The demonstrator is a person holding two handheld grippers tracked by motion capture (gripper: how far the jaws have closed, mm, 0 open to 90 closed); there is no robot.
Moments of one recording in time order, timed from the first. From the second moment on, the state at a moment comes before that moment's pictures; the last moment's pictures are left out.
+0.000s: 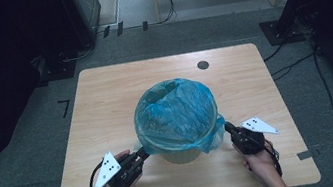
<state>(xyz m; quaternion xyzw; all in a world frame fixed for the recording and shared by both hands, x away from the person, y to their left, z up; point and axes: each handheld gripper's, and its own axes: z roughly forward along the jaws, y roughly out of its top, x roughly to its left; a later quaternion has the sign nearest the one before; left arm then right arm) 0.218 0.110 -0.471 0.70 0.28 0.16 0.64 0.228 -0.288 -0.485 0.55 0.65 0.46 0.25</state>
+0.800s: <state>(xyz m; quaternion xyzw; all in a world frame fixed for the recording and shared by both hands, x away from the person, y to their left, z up) 0.256 0.122 -0.512 0.78 0.47 0.16 0.37 0.239 -0.283 -0.516 0.55 0.74 0.30 0.26</state>
